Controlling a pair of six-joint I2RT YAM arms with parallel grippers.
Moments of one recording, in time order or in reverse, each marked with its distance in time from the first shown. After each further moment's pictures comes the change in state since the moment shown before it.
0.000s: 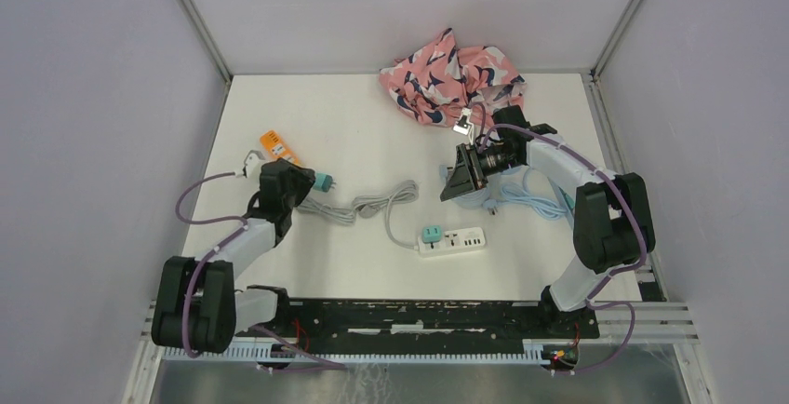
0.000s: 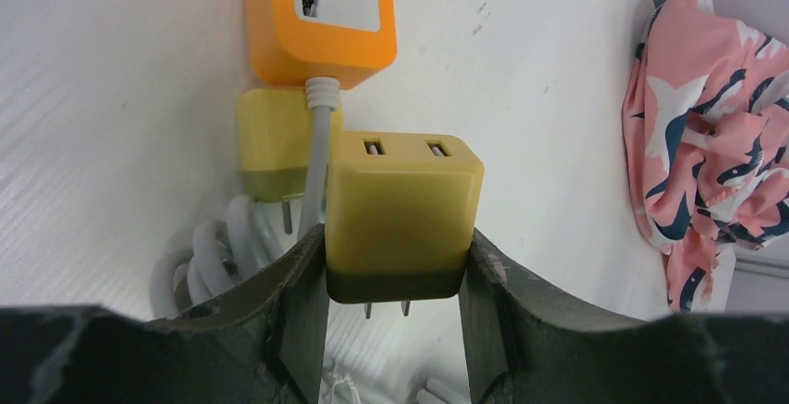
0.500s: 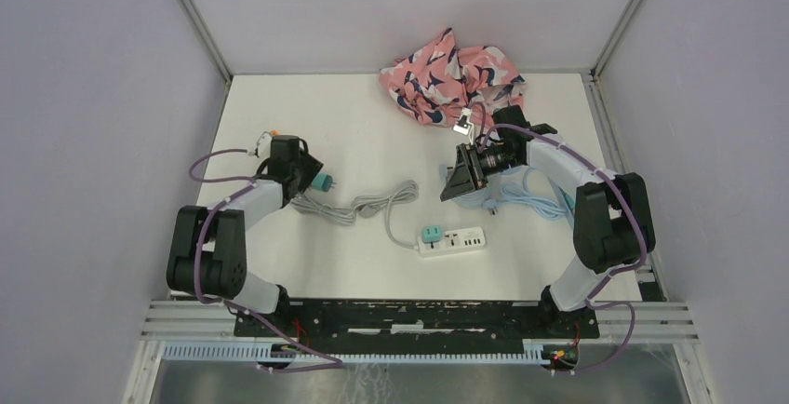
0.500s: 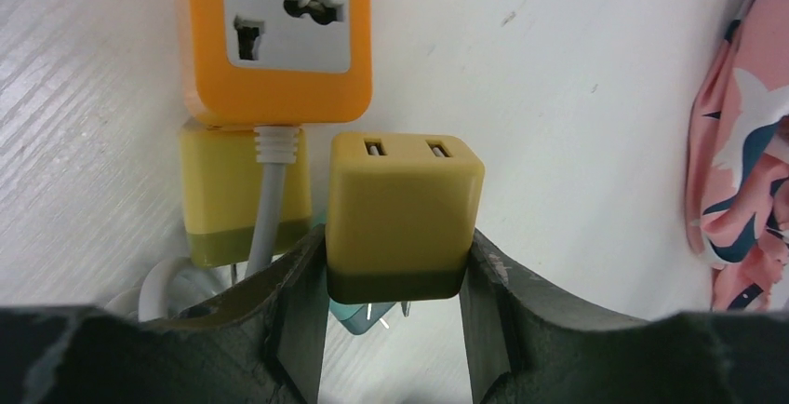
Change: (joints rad) left arm 0.010 0.317 0.307 -0.191 0.066 -0.013; right arm 0.000 0.000 0.000 -0.001 0.000 -0.005
